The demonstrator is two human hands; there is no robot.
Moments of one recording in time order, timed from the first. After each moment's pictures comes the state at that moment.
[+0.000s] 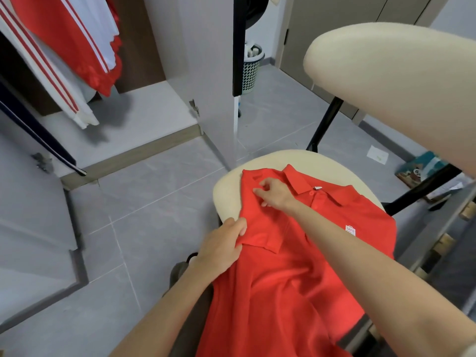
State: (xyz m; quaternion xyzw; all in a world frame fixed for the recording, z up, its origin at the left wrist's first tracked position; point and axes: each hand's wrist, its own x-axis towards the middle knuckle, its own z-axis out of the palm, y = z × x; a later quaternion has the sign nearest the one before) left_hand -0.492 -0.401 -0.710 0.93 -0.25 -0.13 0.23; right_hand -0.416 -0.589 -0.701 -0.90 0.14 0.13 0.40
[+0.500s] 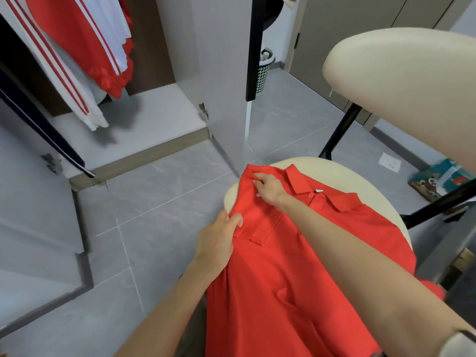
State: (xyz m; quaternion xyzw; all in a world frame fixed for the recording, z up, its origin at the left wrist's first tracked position) left_hand -0.460 -0.381 -0.714 0.97 -0.16 -0.06 0.18; right_hand -0.367 -0.555 -0.709 -0.90 0.10 0.11 0.40
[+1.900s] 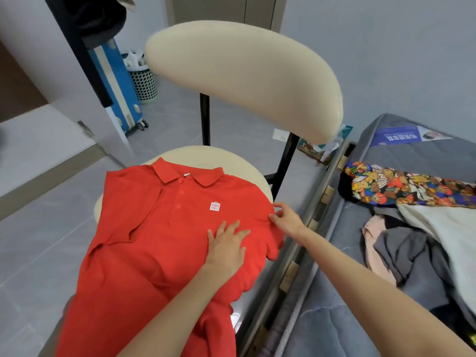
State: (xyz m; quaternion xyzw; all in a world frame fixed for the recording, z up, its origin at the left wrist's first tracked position) left_hand -0.595 -0.628 -0.717 0.90 -0.36 -0.21 0.09; right_hand -0.634 -0.822 -0.726 -0.80 0.38 0.07 0.46
